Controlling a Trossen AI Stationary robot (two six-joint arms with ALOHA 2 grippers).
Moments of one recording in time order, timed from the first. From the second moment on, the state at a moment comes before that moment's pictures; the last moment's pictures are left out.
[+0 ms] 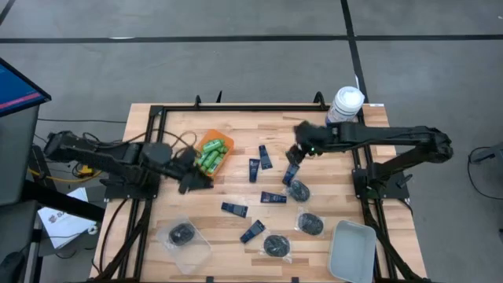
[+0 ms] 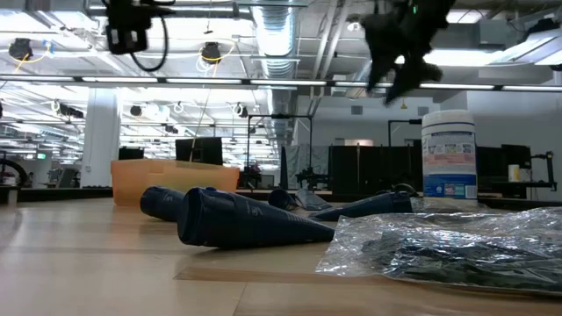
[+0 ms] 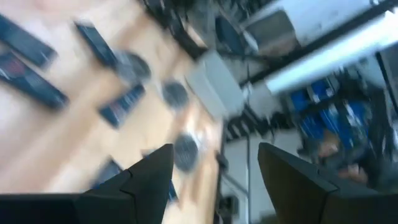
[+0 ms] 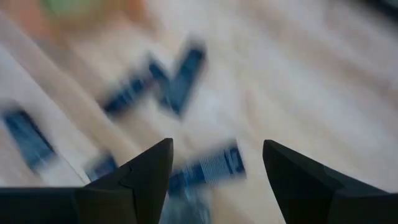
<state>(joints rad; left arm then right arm) -0.14 0.83 0.69 -0.19 0.06 -0.90 -0.09 1.34 1.12 -0.87 0.25 0.70</state>
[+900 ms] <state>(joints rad) -0.04 0.83 0.69 -0.15 0.06 -0.83 0.30 1.43 0.78 -0.94 -0.25 0.81</state>
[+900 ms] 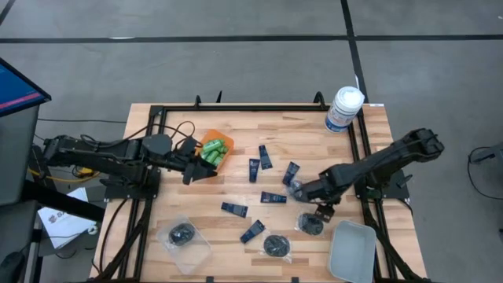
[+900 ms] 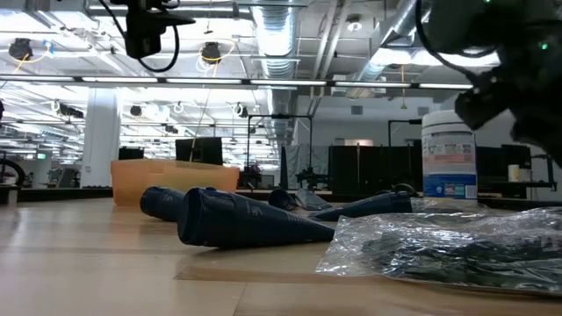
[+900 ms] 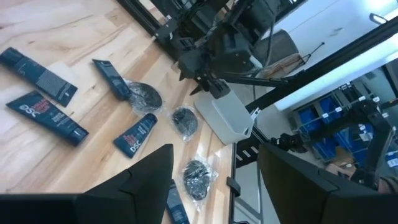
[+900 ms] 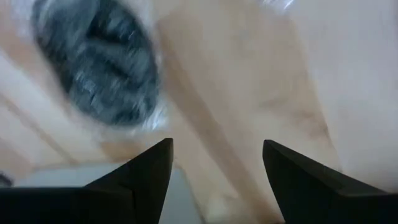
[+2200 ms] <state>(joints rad) -0.01 0.83 0.69 -0.10 0.02 -0.82 0.29 1.60 0.81 -0.62 -0.15 1.00</state>
